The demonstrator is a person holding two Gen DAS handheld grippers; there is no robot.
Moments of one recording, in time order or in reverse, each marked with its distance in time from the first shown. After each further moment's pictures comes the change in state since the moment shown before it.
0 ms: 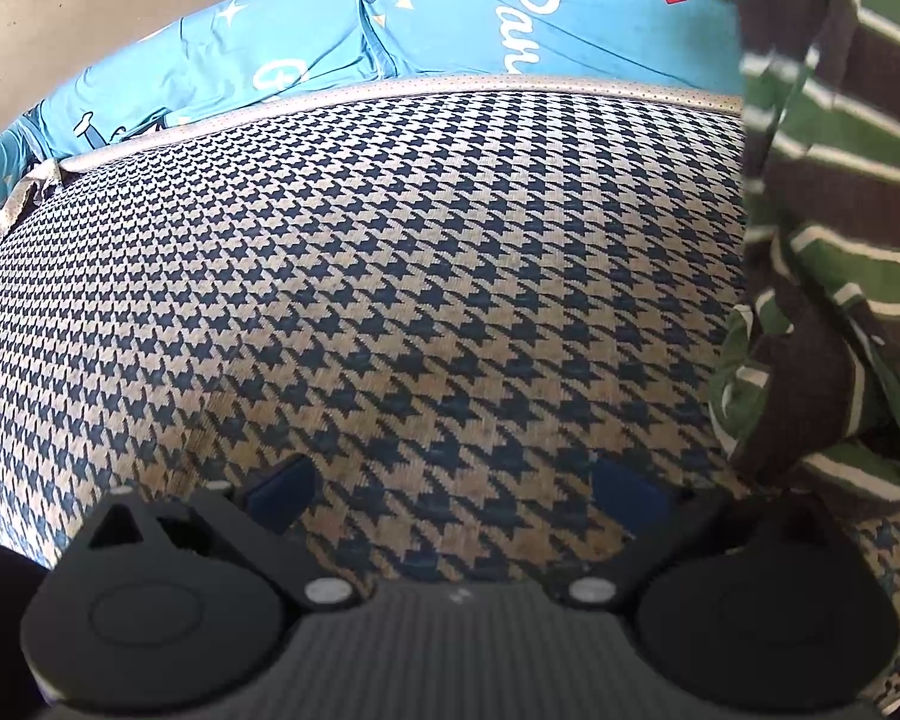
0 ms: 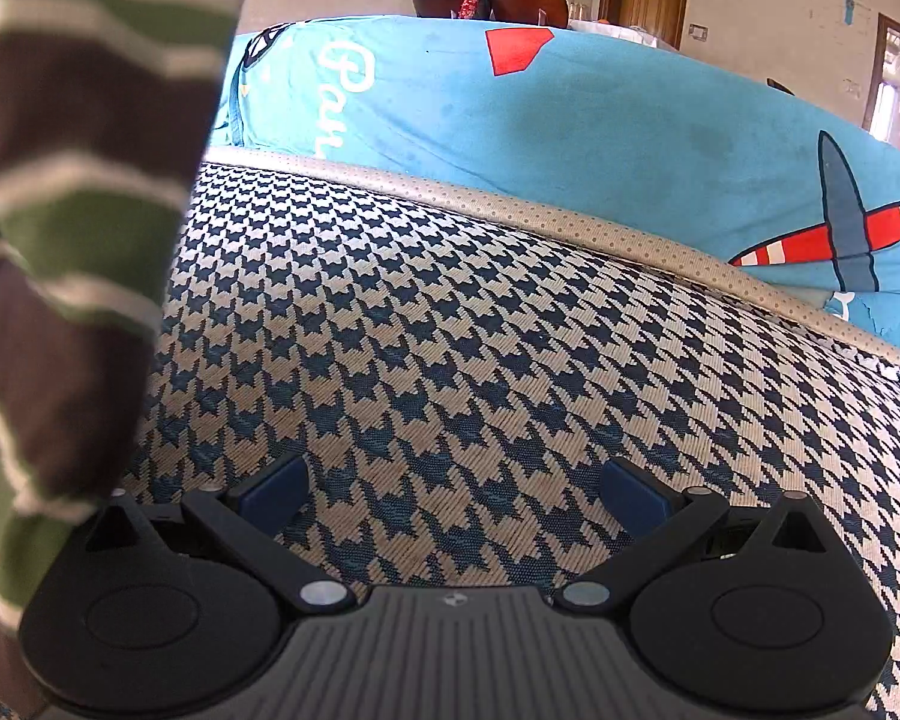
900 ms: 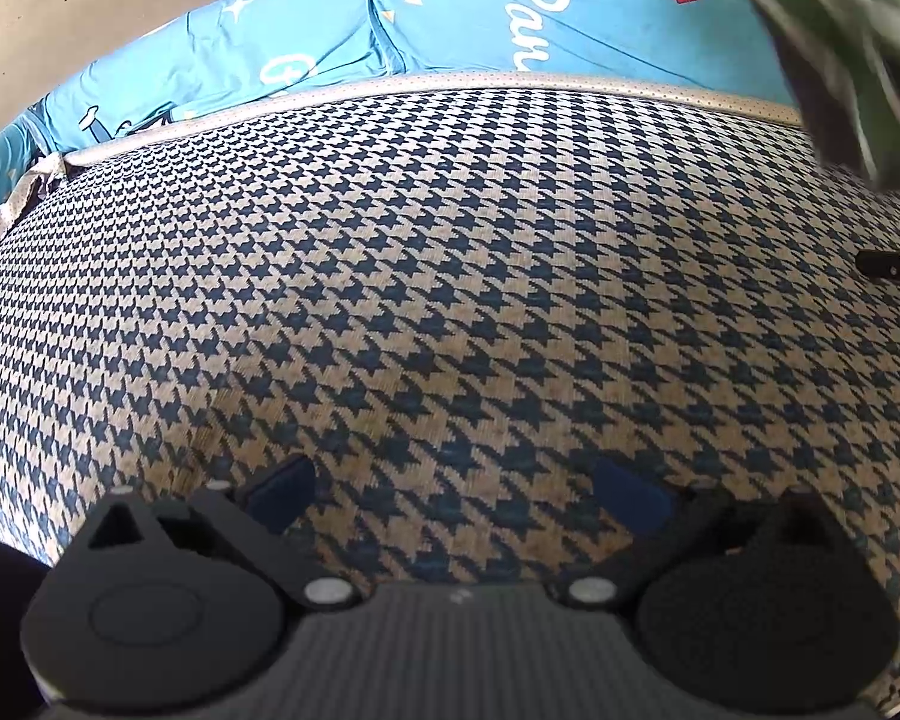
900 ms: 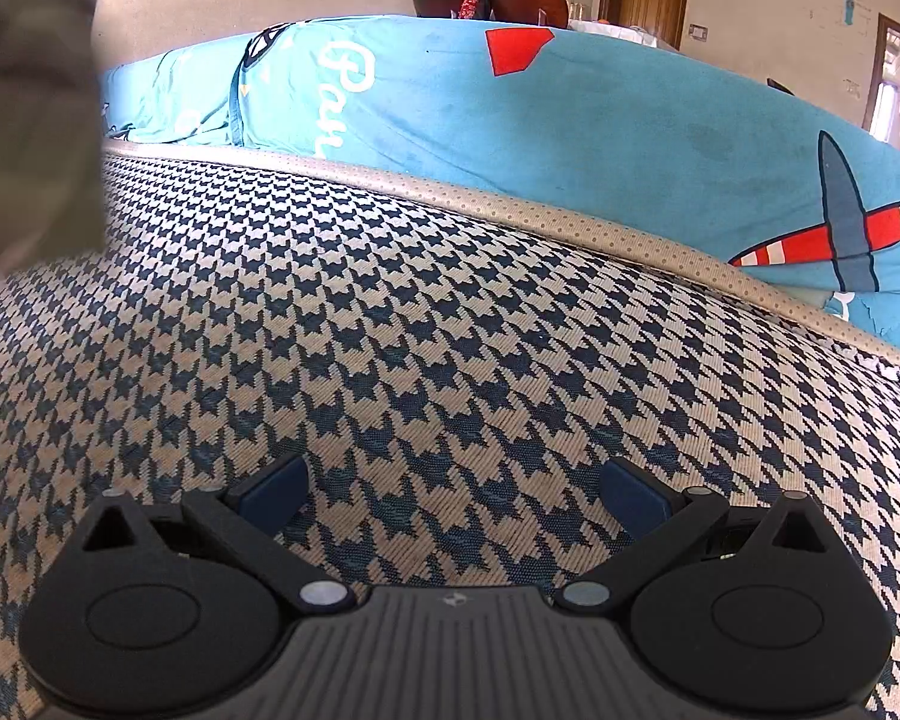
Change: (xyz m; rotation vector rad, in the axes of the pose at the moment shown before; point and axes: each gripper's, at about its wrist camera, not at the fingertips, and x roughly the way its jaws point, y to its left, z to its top) left arm 0.015 0.017 0.015 -0.012 0.011 0.008; right arm -0.008 0.000 -0.007 0.001 0.000 0.000
